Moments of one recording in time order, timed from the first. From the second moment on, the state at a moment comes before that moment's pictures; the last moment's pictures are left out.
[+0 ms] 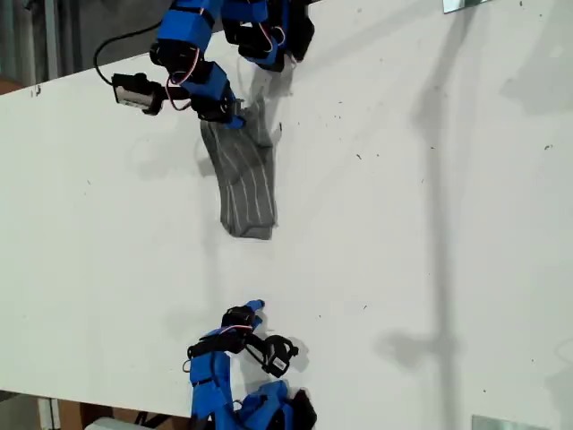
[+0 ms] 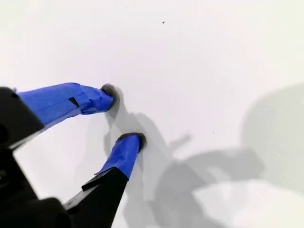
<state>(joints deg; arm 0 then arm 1) -29.0 99.2 130.6 56.8 -54.0 19.1 128.7 113.3 91.3 66.1</state>
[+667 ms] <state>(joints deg) -29.0 103.1 134.5 55.3 -55.1 14.1 72.0 61.3 88.1 45.4</state>
